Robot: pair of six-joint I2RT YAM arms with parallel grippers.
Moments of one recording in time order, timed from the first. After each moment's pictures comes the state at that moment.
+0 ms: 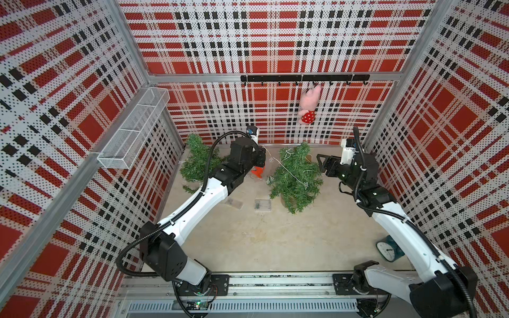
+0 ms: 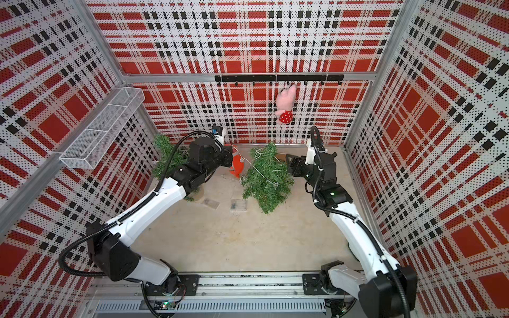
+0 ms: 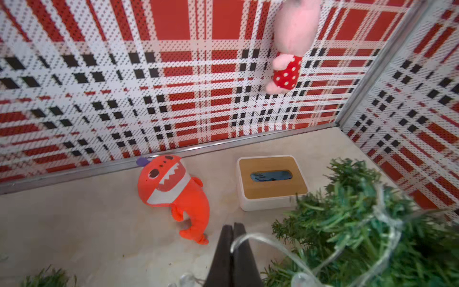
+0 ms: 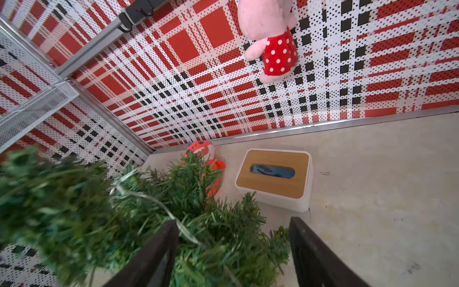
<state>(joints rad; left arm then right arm) -0.55 1.51 1.46 -0.26 -0.11 -0.17 0.27 1.19 1.05 -0.10 -0.11 0.41</state>
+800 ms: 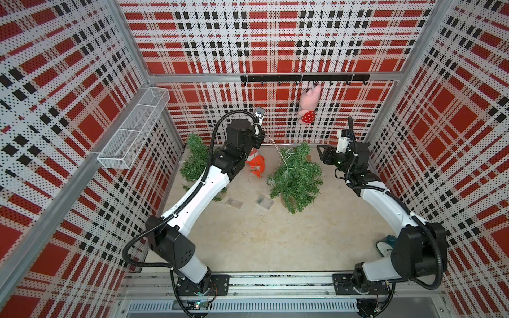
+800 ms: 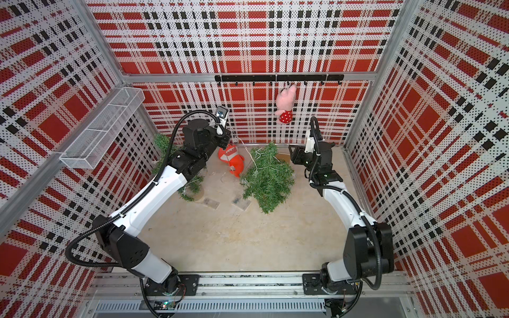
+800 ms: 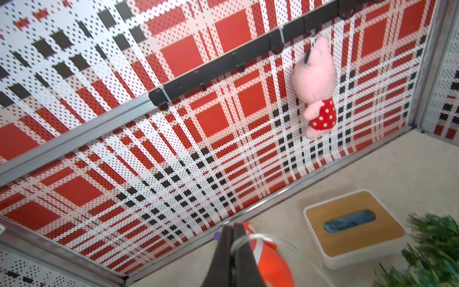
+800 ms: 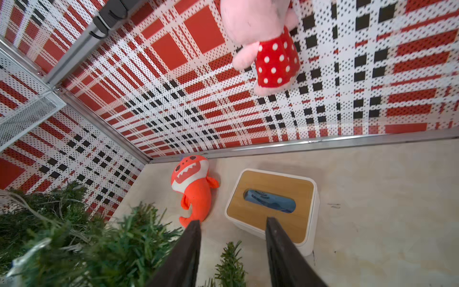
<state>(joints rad) -0.52 1.62 1.68 -0.13 -0.30 0.33 0.15 1.48 1.13 0.13 -0.29 0.39</state>
